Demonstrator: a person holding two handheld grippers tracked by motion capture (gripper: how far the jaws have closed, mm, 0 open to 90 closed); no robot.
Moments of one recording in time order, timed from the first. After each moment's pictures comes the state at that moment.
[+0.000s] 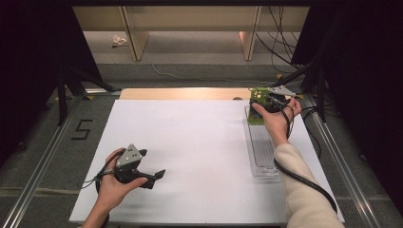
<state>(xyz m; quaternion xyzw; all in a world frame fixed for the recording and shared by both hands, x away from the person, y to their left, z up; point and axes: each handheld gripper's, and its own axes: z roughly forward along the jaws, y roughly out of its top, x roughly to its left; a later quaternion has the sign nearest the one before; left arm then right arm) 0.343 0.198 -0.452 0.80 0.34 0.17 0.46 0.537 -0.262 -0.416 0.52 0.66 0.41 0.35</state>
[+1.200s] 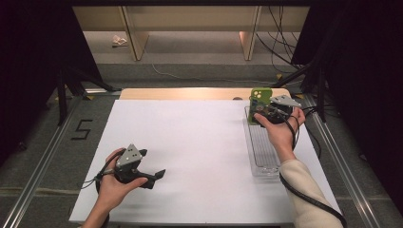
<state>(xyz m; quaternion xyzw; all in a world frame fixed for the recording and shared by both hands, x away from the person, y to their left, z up) 0.343 0.197 -0.452 0.80 0.34 0.17 0.46 0.489 -0.259 -0.408 0.49 0.68 0.43 0.34</state>
